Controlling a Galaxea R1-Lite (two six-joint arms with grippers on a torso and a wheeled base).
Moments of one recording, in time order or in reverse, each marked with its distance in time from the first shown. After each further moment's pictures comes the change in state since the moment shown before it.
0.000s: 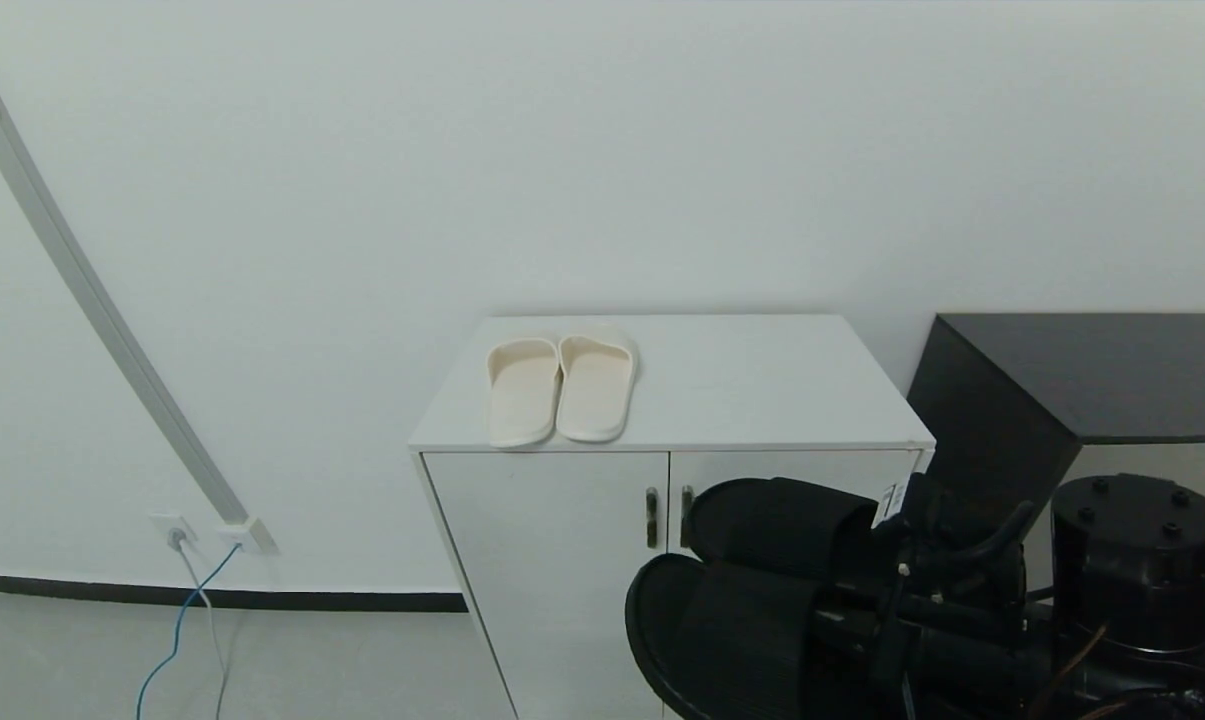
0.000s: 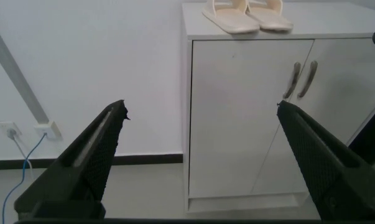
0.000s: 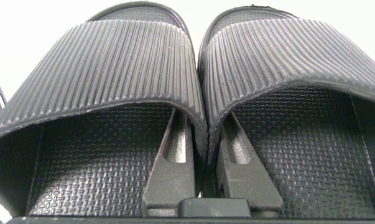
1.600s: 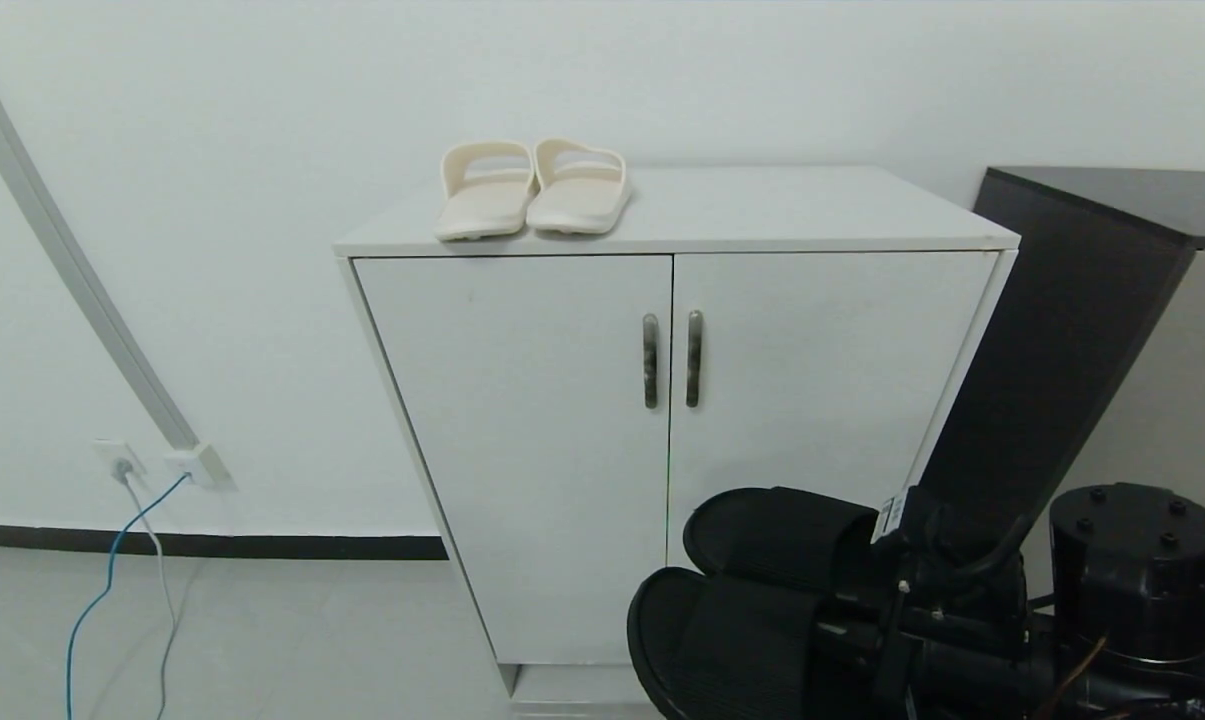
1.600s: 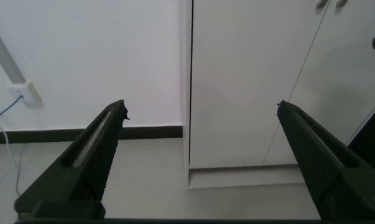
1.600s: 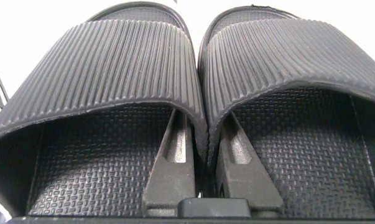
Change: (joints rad) left arm 0.000 0.000 0.000 0.000 0.000 0.000; right arm 0.004 0.001 0.017 0.000 0.004 -0.018
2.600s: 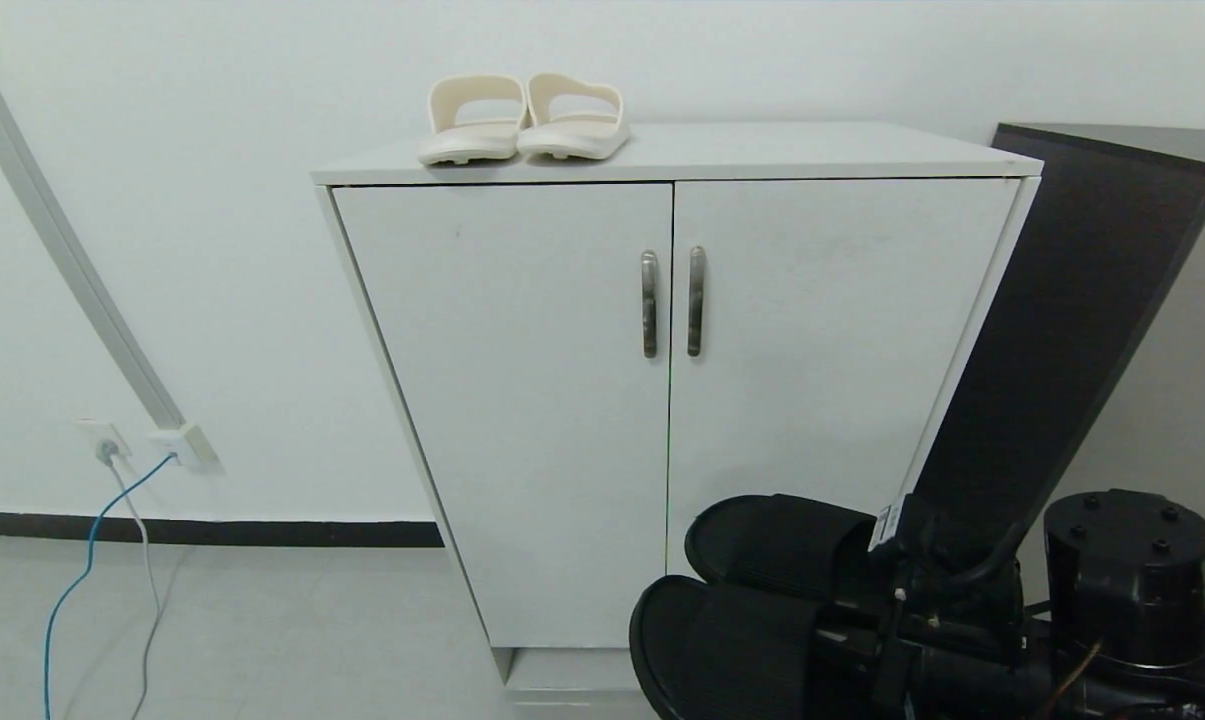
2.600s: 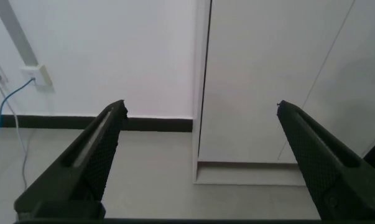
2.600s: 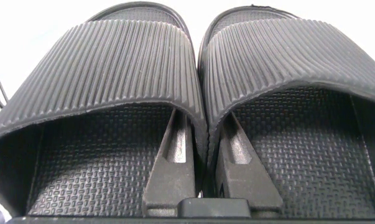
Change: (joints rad) left arm 0.000 0.000 0.000 -0.002 0.071 -0.013; right arm 0.000 0.007 0.011 -0.002 -0.003 -0.004
